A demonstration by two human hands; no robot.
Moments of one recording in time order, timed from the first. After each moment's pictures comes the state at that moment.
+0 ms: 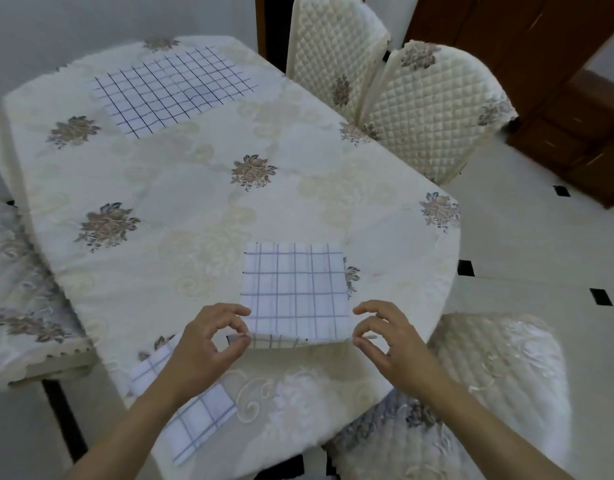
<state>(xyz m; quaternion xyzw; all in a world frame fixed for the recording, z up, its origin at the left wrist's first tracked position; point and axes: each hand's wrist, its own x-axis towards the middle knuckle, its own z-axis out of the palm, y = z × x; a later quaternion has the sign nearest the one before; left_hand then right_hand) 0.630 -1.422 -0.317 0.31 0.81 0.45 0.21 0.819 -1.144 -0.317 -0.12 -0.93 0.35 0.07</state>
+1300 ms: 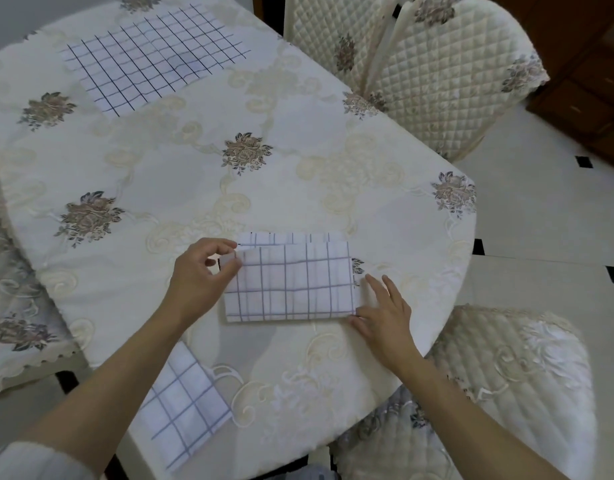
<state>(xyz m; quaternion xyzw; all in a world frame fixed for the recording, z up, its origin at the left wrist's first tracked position) 0.543 -1.357 -0.335 0.21 0.84 0.48 0.15 0.785 -1.121 -0.406 -0.26 -0.93 0.25 0.00</state>
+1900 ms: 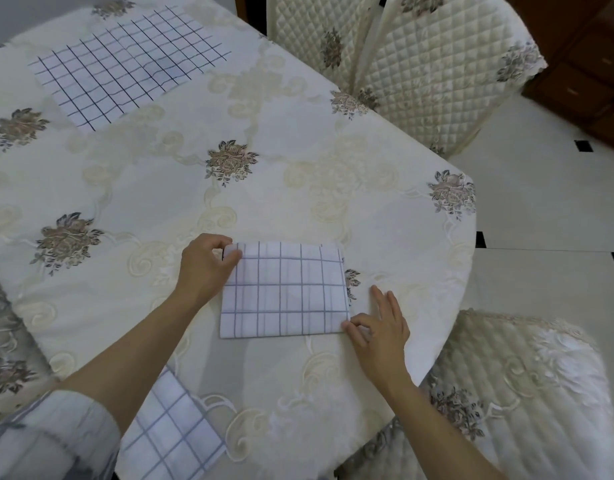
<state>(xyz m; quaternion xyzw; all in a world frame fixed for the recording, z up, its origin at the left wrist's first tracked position) 0.496 -1.299 -0.370 0.17 0.89 0.39 0.14 0.772 -1.138 -0.414 -0.39 -0.85 0.35 0.07</state>
